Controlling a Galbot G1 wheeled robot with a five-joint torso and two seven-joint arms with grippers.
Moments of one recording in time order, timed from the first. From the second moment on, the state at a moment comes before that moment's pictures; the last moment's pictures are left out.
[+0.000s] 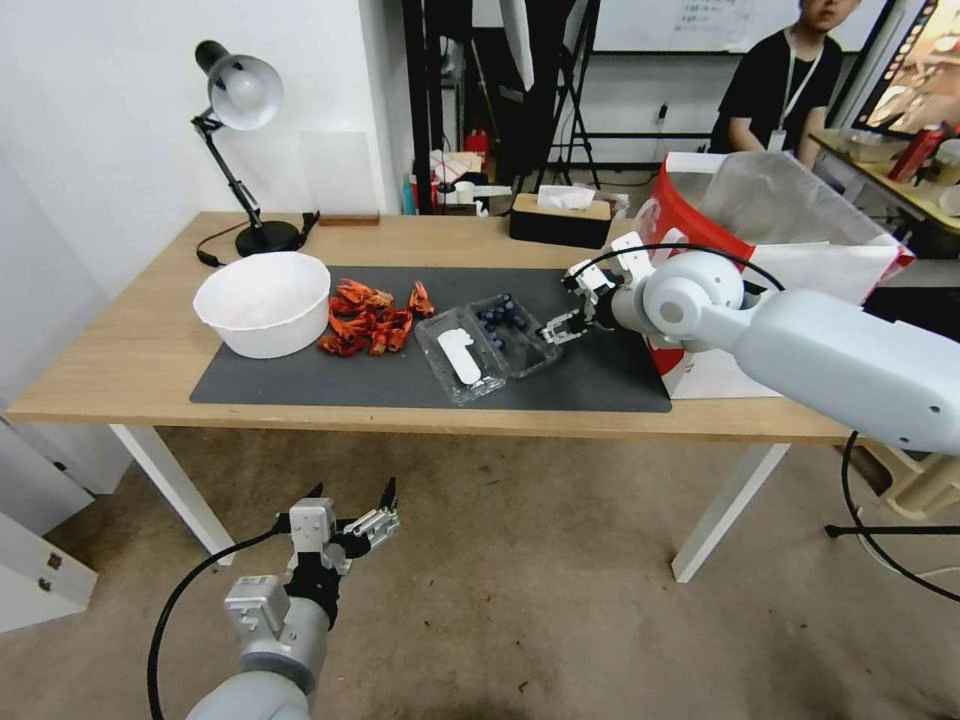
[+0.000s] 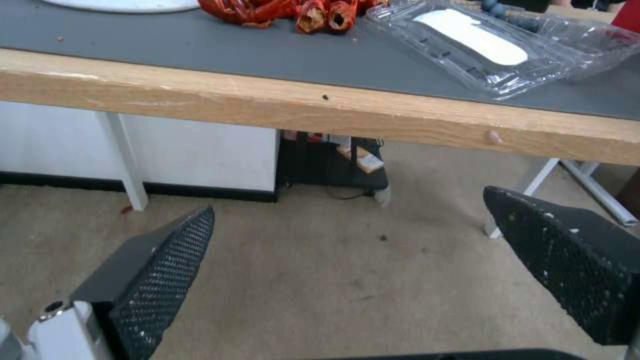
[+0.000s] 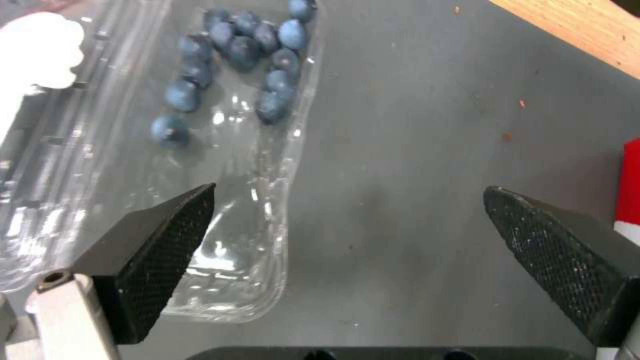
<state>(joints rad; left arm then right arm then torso) 1.75 -1.31 -0.41 -2.26 -0.37 0.21 -0.21 0.18 0.76 -0.86 1.59 1.43 -0.74 0.32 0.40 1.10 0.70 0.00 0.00</state>
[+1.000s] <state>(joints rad) 1.75 -1.30 -0.40 -2.23 -0.37 0.20 -0.21 0.17 0.76 -0.88 1.55 1.42 -0.74 0.31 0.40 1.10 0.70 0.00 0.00</state>
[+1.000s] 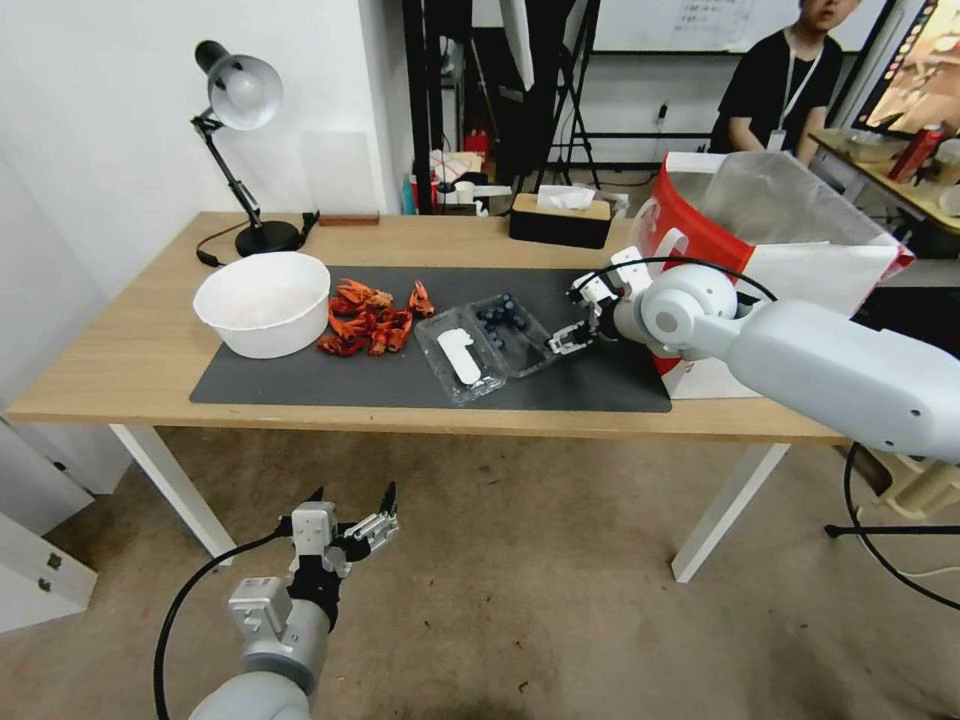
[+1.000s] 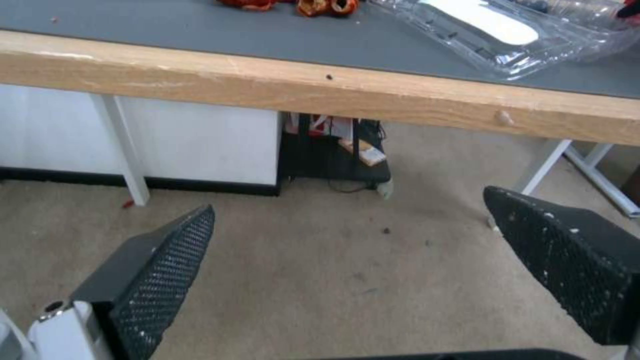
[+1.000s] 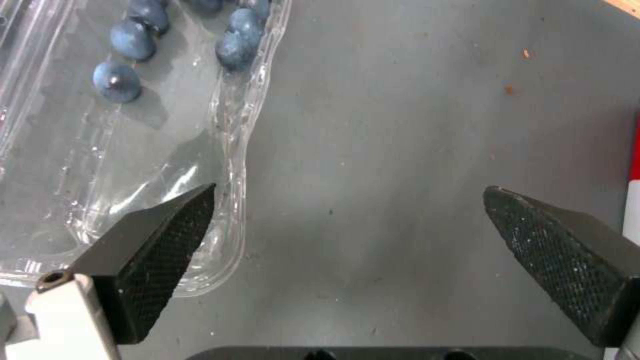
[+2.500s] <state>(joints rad) 1.75 -1.31 -0.39 -2.22 -0.36 0.18 -0.21 0.09 0.70 -0.84 1.69 1.51 -0.74 0.45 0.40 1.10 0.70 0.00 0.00</state>
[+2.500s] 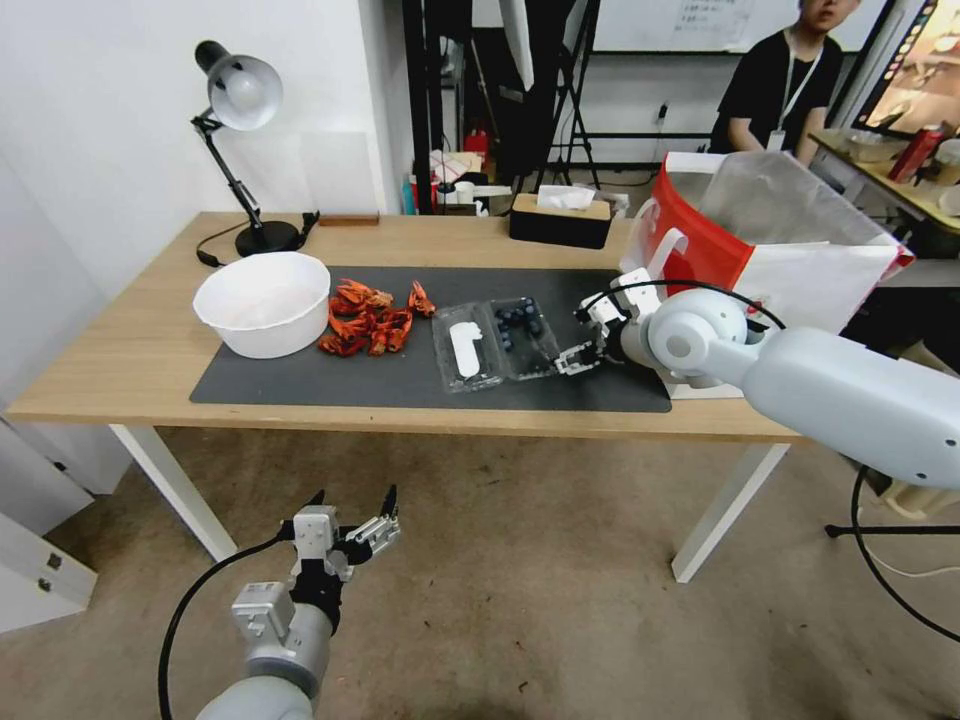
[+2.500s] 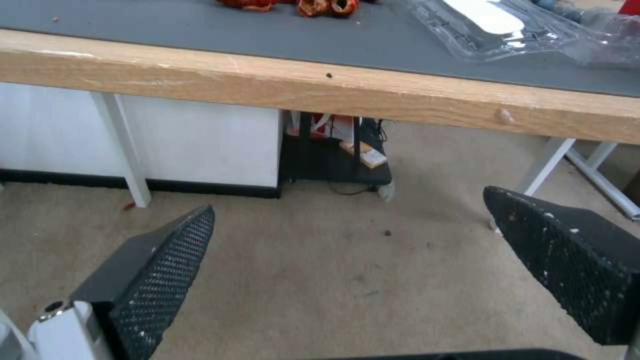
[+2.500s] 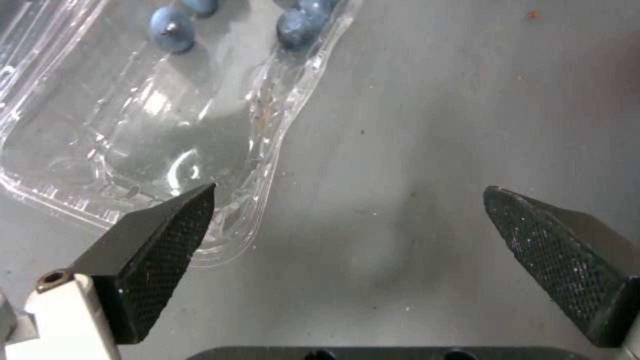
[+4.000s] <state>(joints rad) 1.75 -1.30 -0.40 -2.23 -0.37 0.16 -0.22 -0.47 0.59 -0.15 1.98 1.20 -0.58 0.31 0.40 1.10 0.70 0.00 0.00</state>
